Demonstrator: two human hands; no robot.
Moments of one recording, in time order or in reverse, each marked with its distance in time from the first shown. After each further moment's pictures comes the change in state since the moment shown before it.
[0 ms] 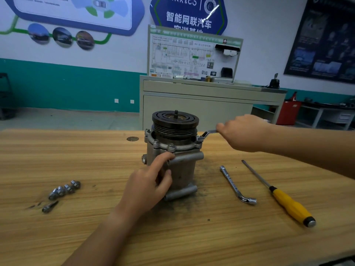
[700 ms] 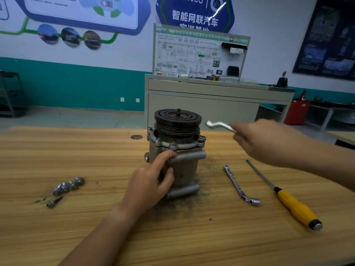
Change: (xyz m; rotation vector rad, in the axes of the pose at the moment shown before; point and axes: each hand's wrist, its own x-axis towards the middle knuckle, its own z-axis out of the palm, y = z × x) left_hand -0.001 0.003 0.001 0.012 -0.009 -0.022; right_hand -0.052 -0.012 -0.022 0.396 0.109 0.145
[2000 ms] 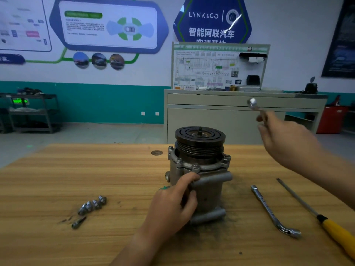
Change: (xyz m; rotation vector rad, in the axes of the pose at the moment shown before) left_hand 0.006 -0.006 0.004 0.005 0.004 0.059; right_hand 0.048 0.012 0.027 0.180 0.400 0.176
